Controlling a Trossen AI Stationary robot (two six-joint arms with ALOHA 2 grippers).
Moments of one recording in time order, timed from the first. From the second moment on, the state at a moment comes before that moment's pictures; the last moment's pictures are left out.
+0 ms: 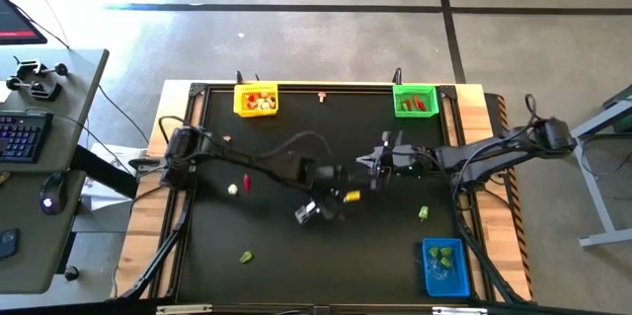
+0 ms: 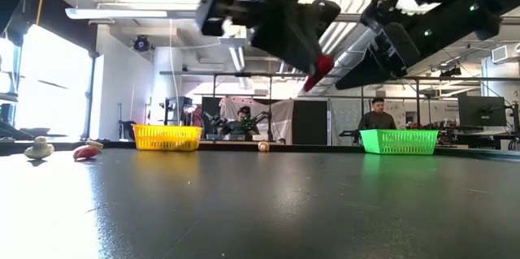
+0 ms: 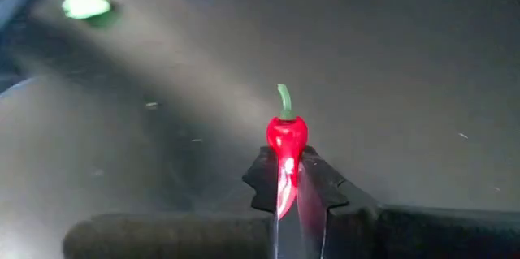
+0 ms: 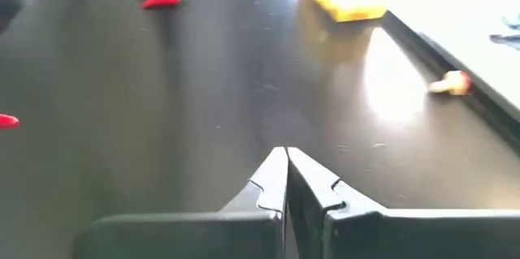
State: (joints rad) left arm -0.13 2.02 1.58 -0.53 0.21 0.75; right arm 0.05 1.20 0.43 0.27 0.33 0.05
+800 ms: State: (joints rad) left arm 0.24 2.02 1.58 0.02 0.49 0.44; right arm 0.12 0.88 0.05 0.61 0.52 0.09
